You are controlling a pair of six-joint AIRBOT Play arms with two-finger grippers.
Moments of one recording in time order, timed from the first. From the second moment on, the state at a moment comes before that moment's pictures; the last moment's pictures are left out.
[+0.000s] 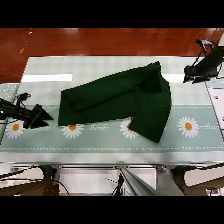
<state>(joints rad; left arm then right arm) 0.52 -1.41 0.85 1.02 -1.43 -1.31 -0.18 -1.68 1.75 -1.51 1.58 1.47</state>
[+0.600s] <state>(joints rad) 0.31 -1.54 0.80 0.84 -1.26 -1.27 -0.27 -1.68 1.71 -1.34 1.61 1.41</state>
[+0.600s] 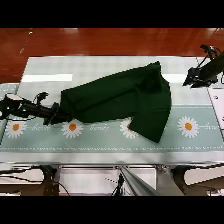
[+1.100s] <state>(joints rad) 0.29 -1.55 0.81 0.82 -1.22 -1.27 -0.48 -1.68 1.71 -1.28 1.68 1.39</state>
